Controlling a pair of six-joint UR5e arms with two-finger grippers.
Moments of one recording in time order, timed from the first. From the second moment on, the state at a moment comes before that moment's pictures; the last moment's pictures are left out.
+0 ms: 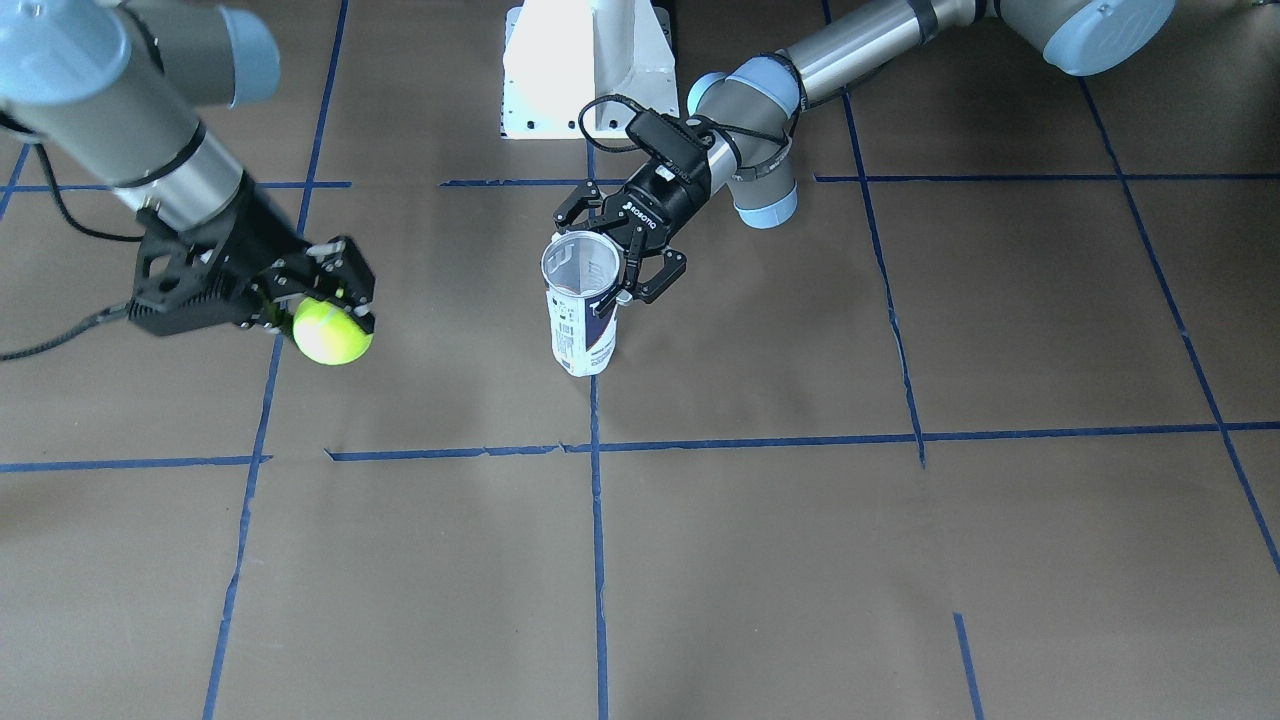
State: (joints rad) left arm -0.33 -2.23 -1.28 -3.23 -1.08 -0.40; right arm 0.89 -1.07 1.90 -1.47 2.16 1.06
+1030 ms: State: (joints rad) left arm -0.32 -2.23 -1.26 -3.23 -1.07 -0.40; right arm 0.71 -0.82 1.84 -1.50 2.01 1.32
